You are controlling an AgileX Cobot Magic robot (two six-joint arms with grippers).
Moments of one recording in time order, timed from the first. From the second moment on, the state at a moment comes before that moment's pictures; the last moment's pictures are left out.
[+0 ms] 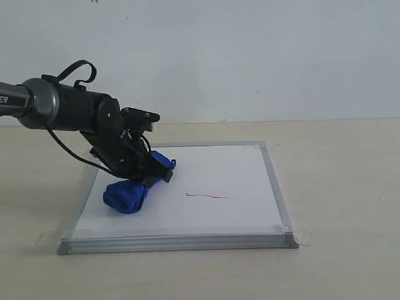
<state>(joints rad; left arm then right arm) -0.24 2.19 -1.51 -0.02 0.56 0.10 0.13 0.00 0.00 -0.10 0.36 0.16</state>
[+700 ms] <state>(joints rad) -0.38 2.21 -1.55 -0.15 0.56 0.32 0.13 0.00 0.00 -0.10 0.36 0.16</state>
